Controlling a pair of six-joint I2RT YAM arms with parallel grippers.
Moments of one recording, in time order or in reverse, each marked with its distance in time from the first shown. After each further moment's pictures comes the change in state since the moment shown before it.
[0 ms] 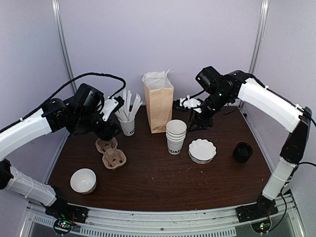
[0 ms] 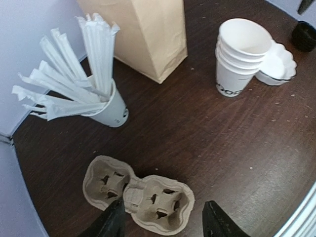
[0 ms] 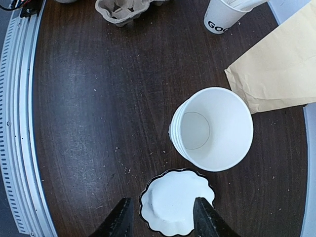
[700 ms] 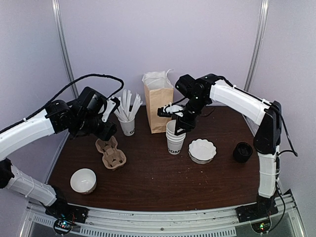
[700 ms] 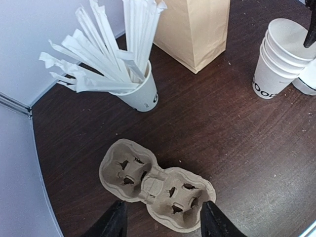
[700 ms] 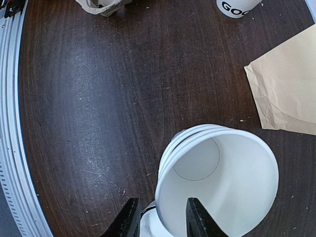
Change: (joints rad) left arm -0.023 0.019 -0.011 -0.029 -0.229 -0.130; right arm 0.042 0.358 0.293 -0.090 0.016 0.033
